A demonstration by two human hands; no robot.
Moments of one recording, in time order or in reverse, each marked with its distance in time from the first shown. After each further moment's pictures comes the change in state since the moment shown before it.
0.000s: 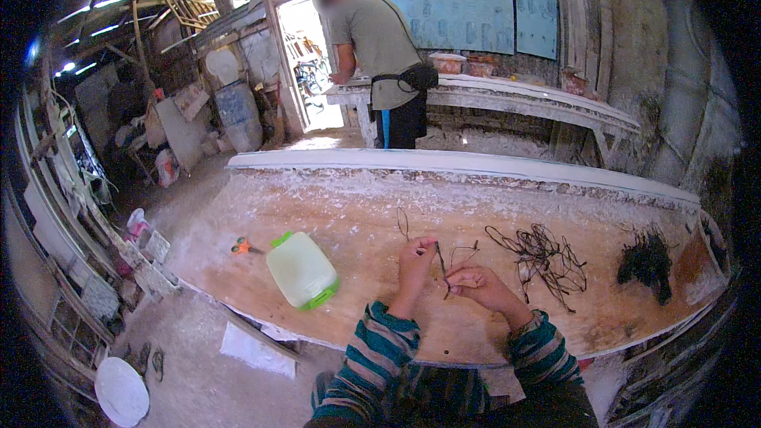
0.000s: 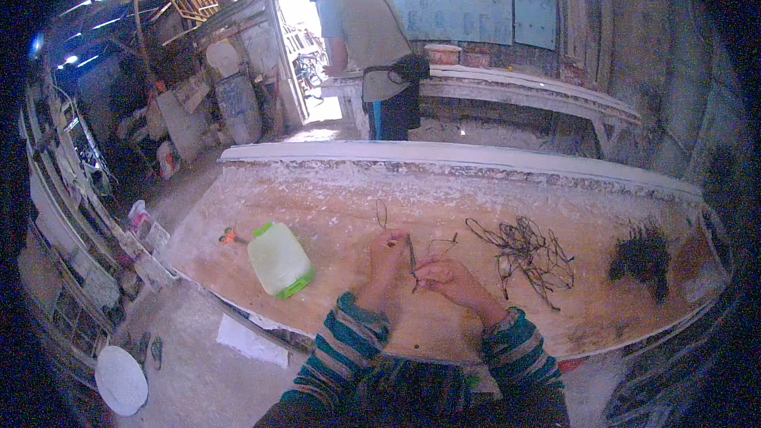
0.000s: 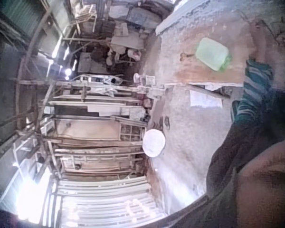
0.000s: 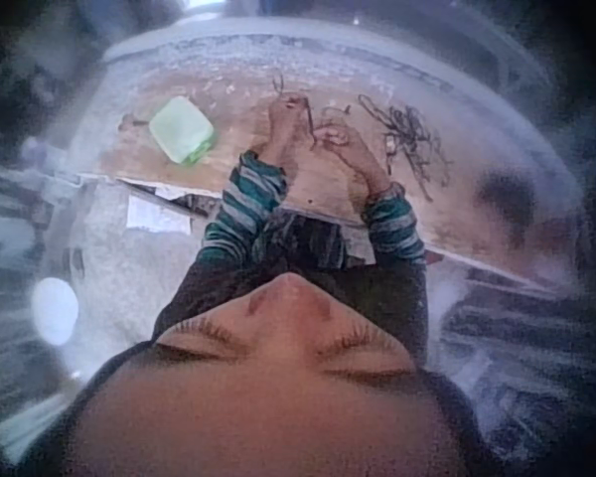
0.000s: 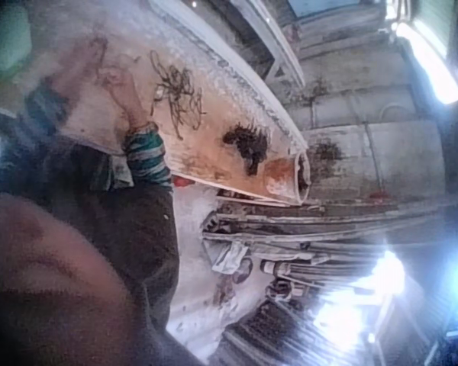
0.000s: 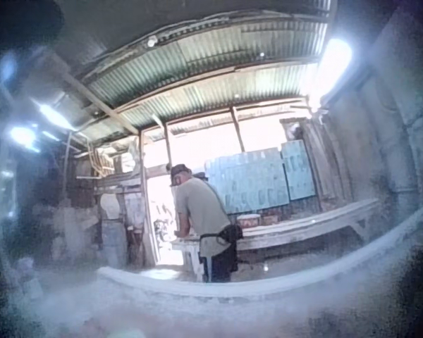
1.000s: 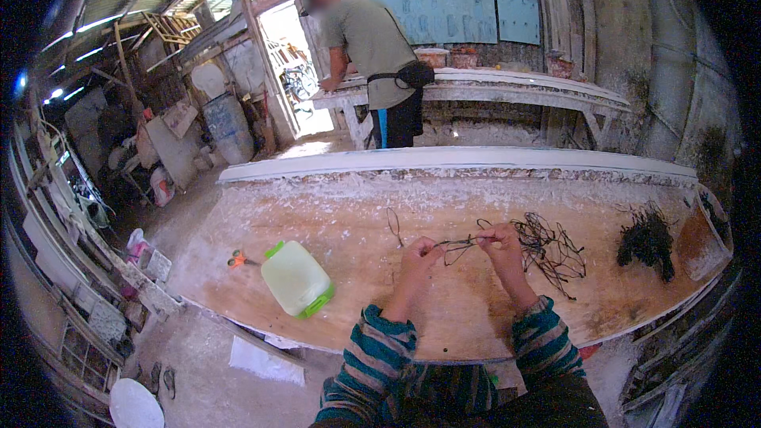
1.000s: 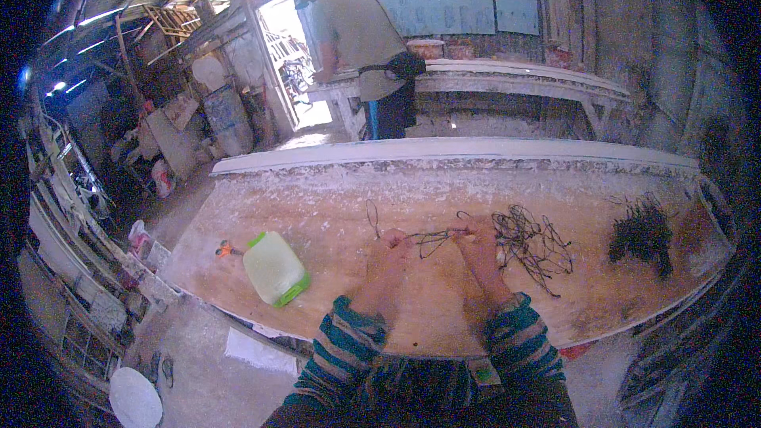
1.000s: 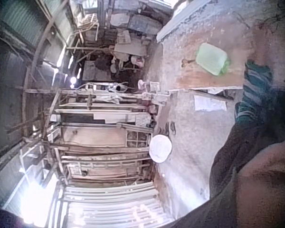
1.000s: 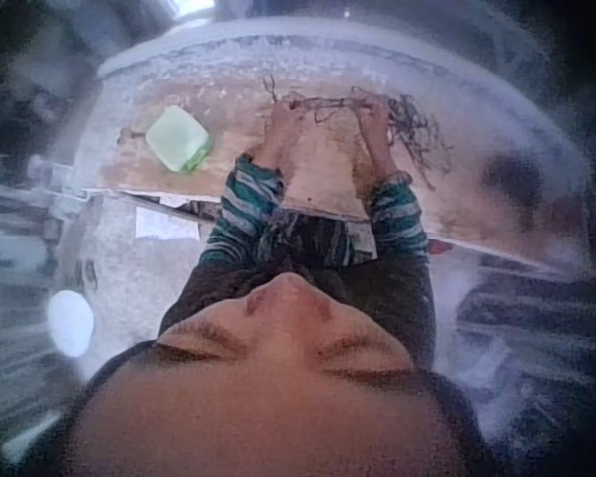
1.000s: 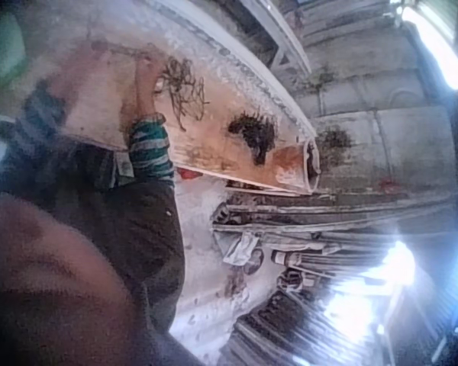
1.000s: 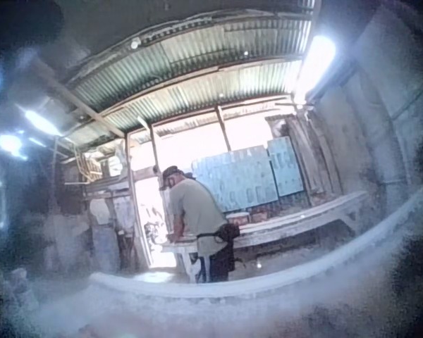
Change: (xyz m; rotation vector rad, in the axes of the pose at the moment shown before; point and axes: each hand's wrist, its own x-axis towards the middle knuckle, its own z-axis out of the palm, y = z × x) left_hand -0.009 0.016 0.008 -0.070 -0.260 -0.214; right_hand 0.005 0.025 -0.043 -0.303 0.684 -0.055
